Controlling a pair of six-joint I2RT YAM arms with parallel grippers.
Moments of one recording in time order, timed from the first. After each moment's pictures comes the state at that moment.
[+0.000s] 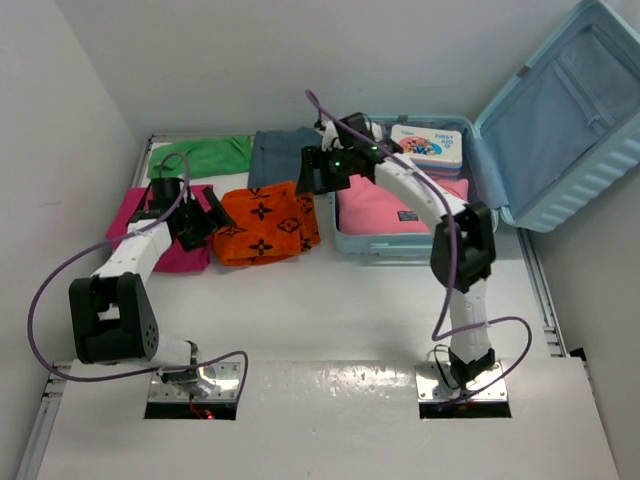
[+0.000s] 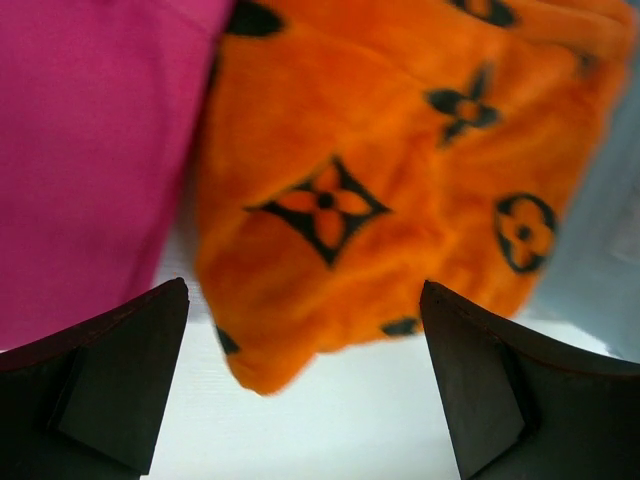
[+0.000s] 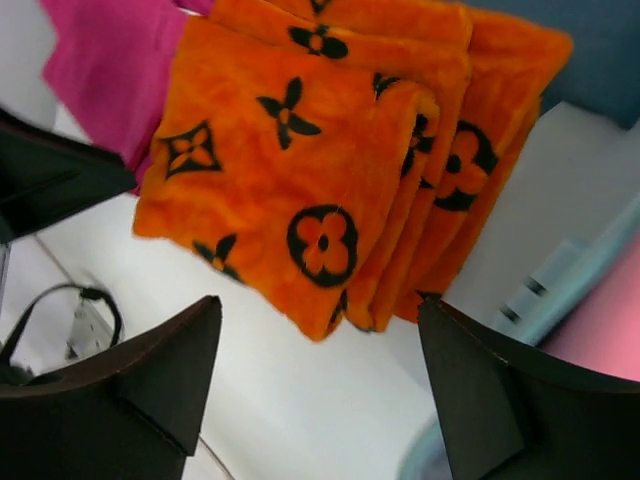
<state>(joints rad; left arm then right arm) 0.12 1.41 0.94 -0.42 0.29 -0.49 0.50 2.06 1.86 -0.57 -0.43 0.30</state>
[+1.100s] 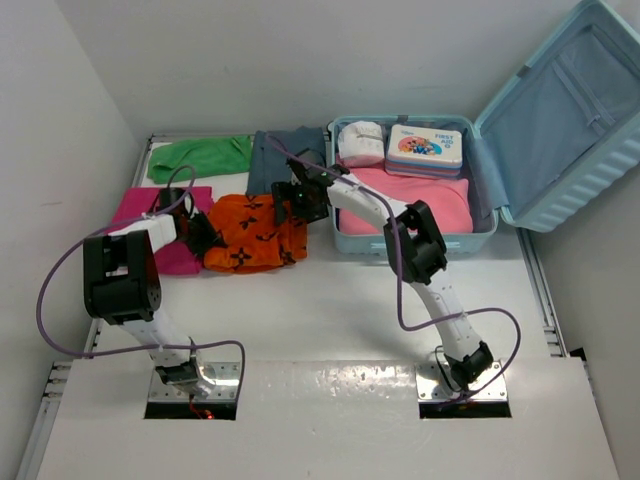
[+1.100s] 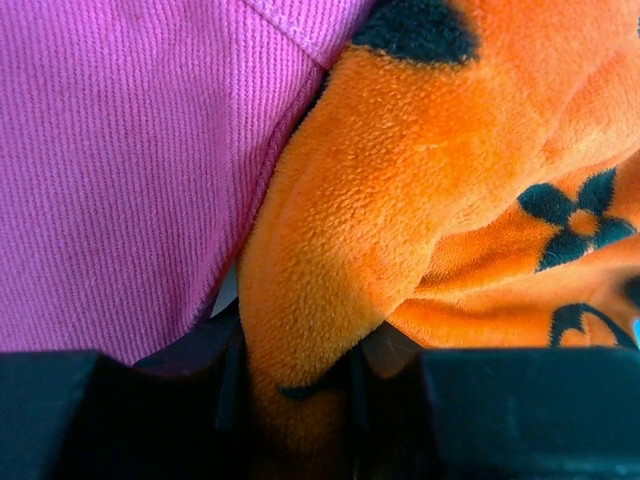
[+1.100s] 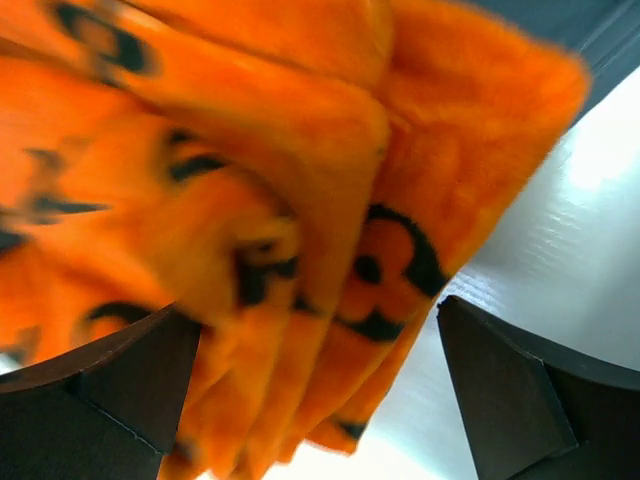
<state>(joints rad) 0.17 1.68 0.93 -0.34 0.29 -0.48 0.65 2.41 2.05 -0.63 -0.14 0.44</state>
